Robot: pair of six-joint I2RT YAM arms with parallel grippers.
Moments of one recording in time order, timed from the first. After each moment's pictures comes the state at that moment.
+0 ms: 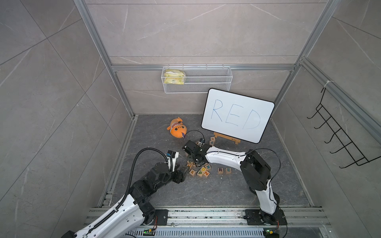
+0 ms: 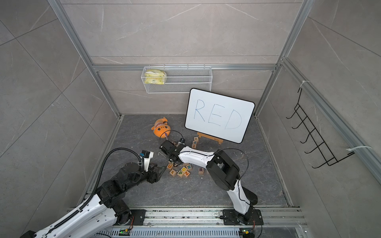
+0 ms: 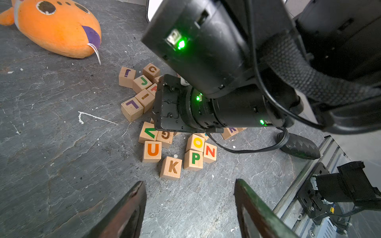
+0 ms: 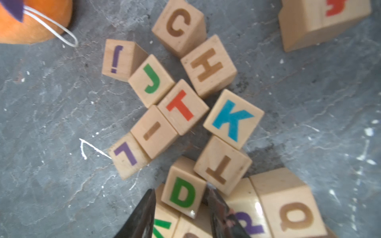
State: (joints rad) left arm -0.77 0.62 0.50 -0.35 0.01 -0.43; right arm 0.94 2.09 1.56 -0.63 0.30 1.18
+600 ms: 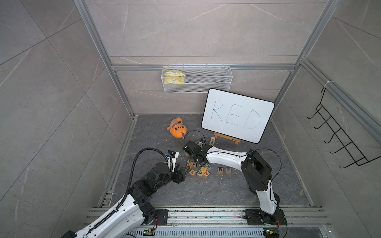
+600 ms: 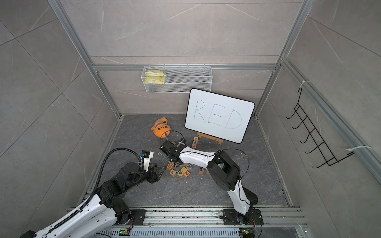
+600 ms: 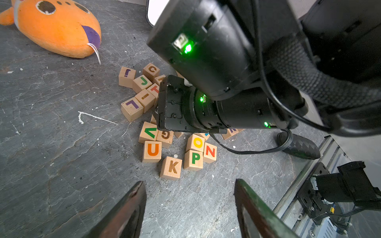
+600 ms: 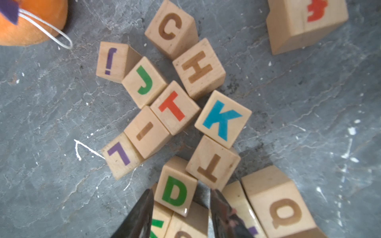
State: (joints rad) left arm -0.77 0.62 0.50 -0.35 0.01 -0.43; right arm 0.94 2.09 1.57 -0.63 0.31 1.17
